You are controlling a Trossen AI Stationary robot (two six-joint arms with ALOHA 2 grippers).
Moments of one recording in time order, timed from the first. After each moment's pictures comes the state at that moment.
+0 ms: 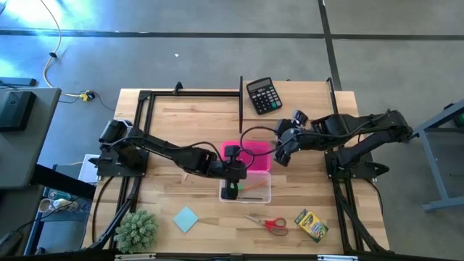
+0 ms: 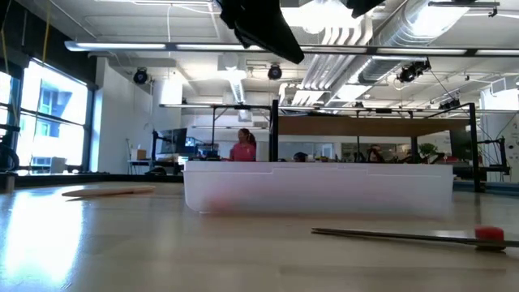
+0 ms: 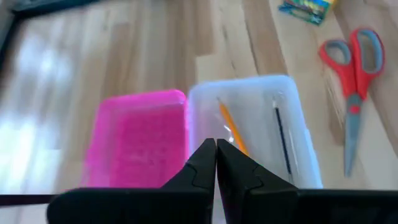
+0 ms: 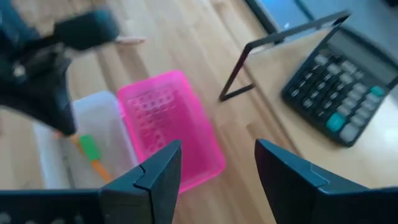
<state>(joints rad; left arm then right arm) -0.15 1.80 1.41 -0.44 -0.30 0.00 0.22 1.36 1.52 -1.17 0.50 0.47</state>
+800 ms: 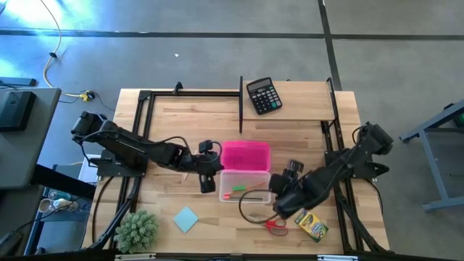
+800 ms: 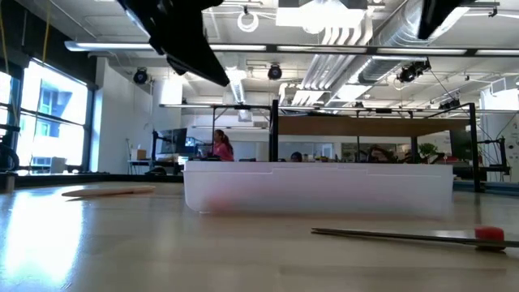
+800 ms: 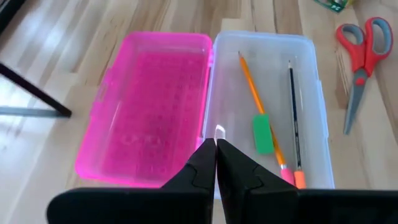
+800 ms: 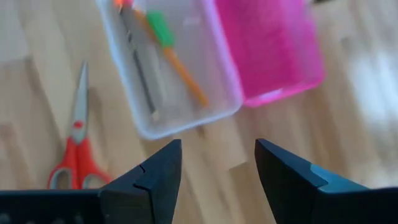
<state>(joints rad) -0.15 1.47 0.95 -0.26 -0.32 -0.21 0.61 1.67 1.52 -1.30 0.41 0.88</state>
